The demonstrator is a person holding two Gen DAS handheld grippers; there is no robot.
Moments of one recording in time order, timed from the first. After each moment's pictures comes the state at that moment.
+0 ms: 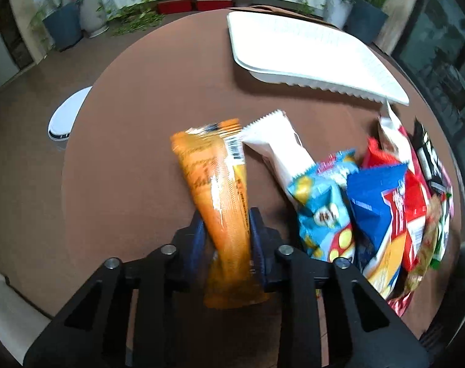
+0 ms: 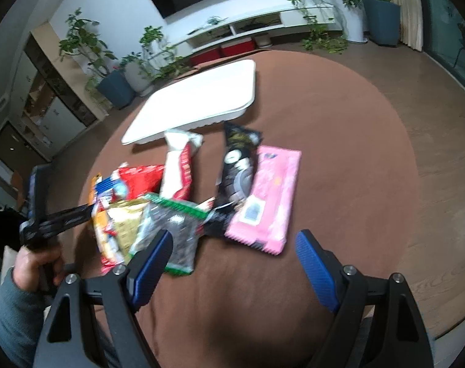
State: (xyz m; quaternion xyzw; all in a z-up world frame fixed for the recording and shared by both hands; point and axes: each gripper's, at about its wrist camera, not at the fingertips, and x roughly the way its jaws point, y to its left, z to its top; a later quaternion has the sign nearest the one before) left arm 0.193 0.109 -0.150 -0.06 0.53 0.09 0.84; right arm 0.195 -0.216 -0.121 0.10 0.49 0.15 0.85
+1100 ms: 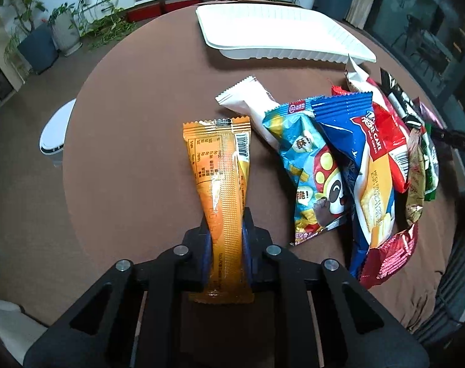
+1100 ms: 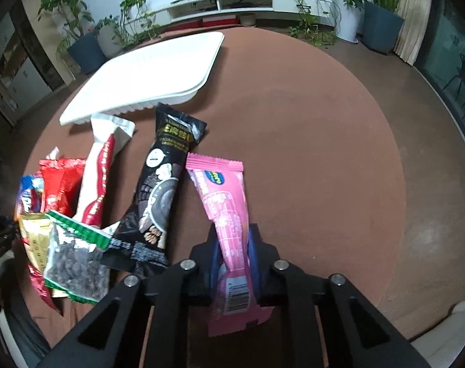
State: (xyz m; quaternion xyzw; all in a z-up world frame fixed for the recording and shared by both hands) left arm 0.135 0.098 -0.145 -0.03 0.53 0.03 0.84; right arm 0.259 -0.228 -0.153 0.00 0.54 0.10 0.84
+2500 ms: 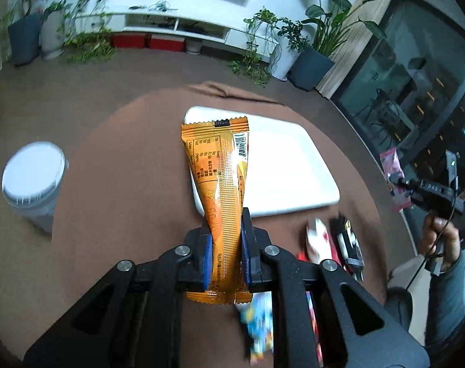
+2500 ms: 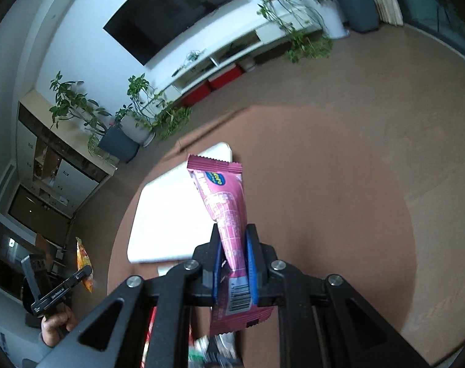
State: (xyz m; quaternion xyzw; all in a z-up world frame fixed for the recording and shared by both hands) left arm 0.239 0.162 -0.031 -0.16 0.42 -0.05 0.89; right arm 0.361 -0.270 -0.079 0.23 0.45 0.15 0.85
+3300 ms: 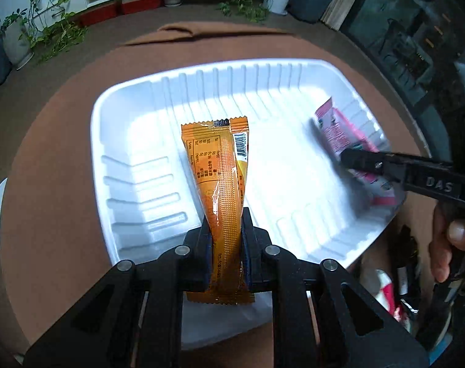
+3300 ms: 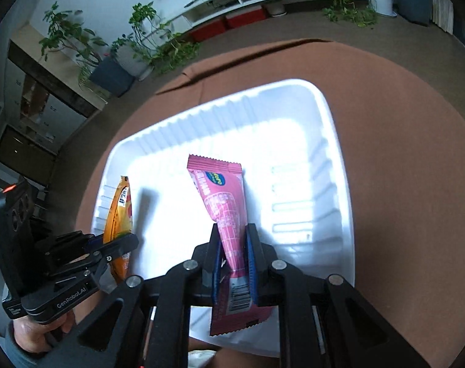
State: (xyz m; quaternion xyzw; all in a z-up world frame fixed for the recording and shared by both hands) left arm 0.399 0.089 -0.113 -0.05 0.55 -0.06 0.83; right arm 0.480 -0.122 -0.187 0.12 0.56 0.19 0.80
